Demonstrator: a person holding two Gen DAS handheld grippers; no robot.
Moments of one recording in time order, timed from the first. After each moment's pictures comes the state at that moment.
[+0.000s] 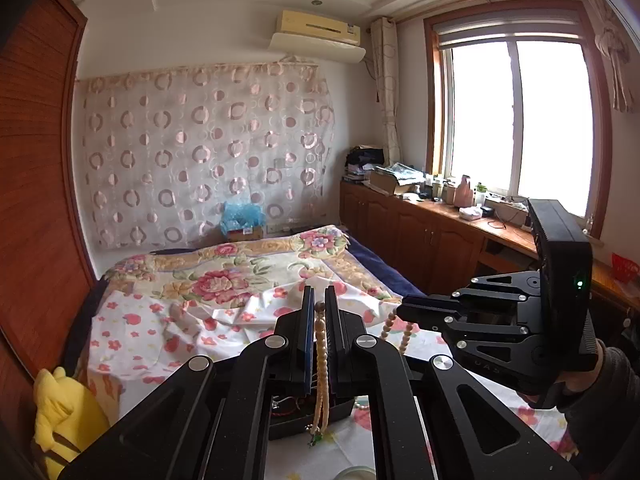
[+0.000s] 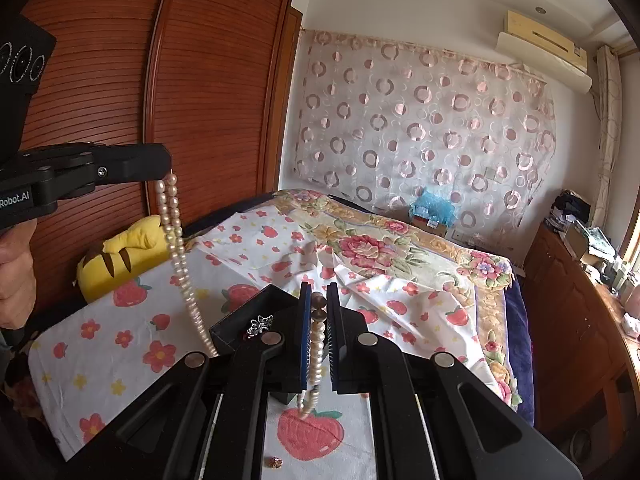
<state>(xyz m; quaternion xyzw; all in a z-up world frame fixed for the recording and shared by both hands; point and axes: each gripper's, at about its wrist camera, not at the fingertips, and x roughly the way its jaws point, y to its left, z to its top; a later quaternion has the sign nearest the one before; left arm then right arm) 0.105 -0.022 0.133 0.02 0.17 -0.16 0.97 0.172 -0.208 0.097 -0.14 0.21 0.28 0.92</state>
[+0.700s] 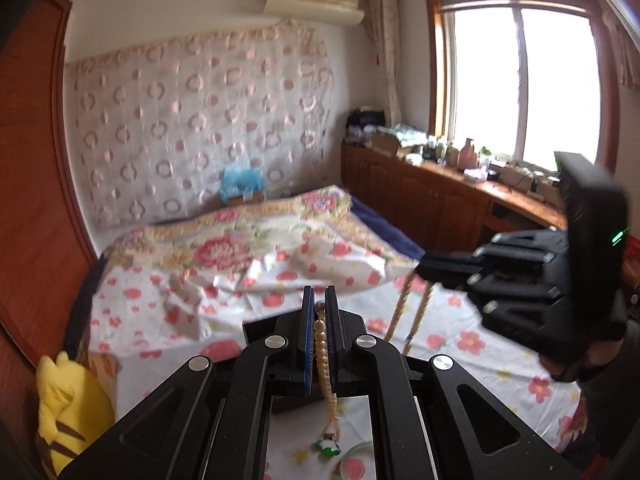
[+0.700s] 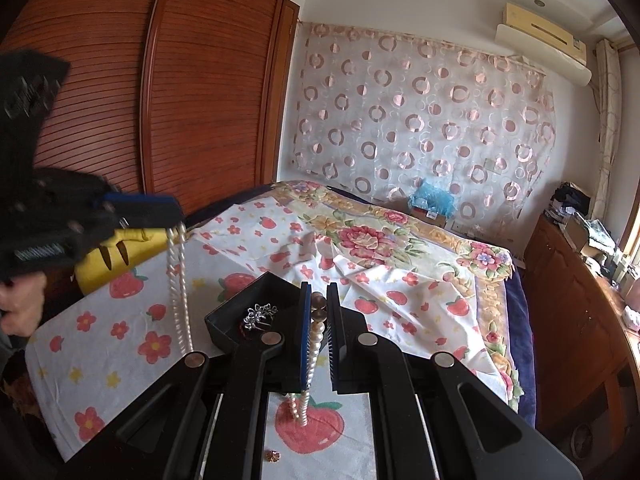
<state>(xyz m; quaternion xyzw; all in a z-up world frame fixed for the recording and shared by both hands) 0.120 -0.028 0.104 0.05 0.23 -0.16 0.96 0.177 -0.207 0.082 -0.14 0.22 0.28 0.92</state>
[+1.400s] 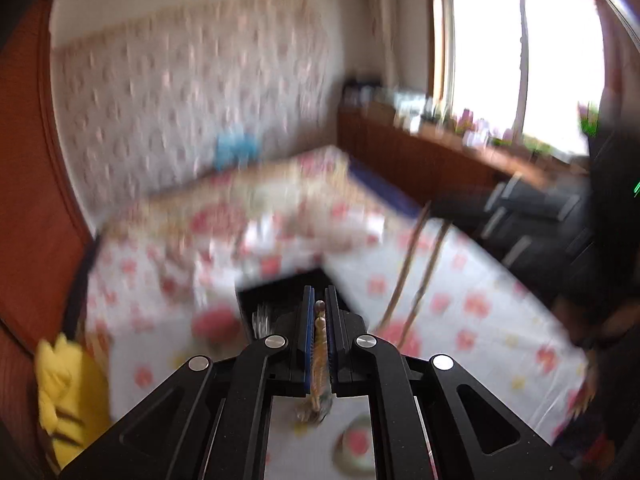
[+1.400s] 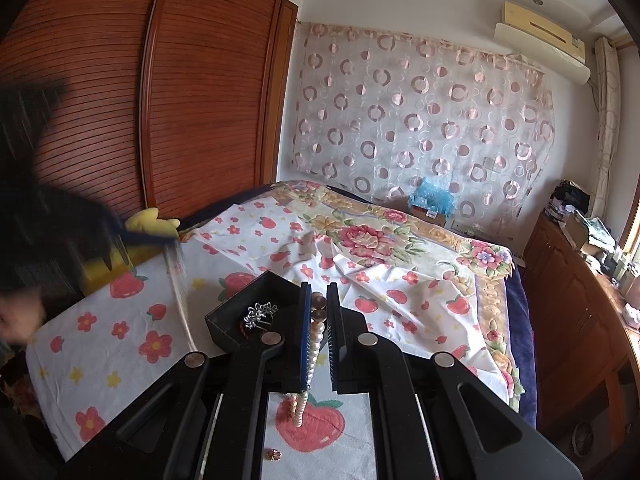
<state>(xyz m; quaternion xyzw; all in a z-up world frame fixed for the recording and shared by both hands) 0.144 -0.034 0.049 0.07 0.32 -0.15 0.93 0.176 -0.211 0.084 -0.14 0.23 0.28 0.92</state>
